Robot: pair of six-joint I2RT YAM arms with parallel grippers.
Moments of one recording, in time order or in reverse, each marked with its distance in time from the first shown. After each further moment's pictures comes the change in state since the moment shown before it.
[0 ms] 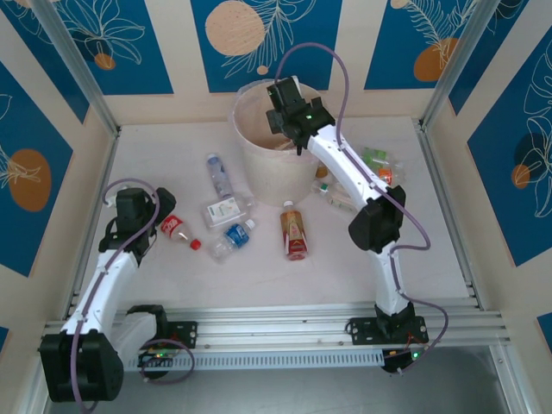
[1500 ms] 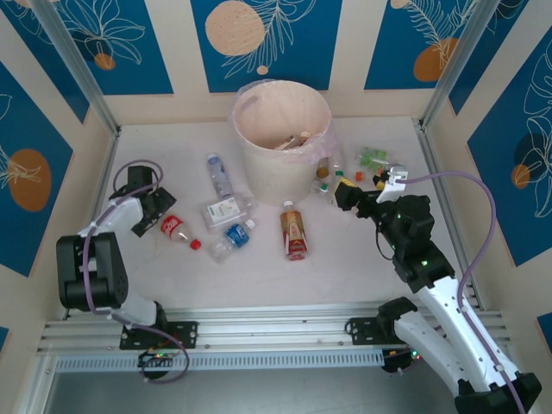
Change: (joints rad) left arm 0.093 0.581 0.298 -0.156 -0.029 -0.004; right arm -0.234 -1.477 -1.625 0.700 -0.544 0.232
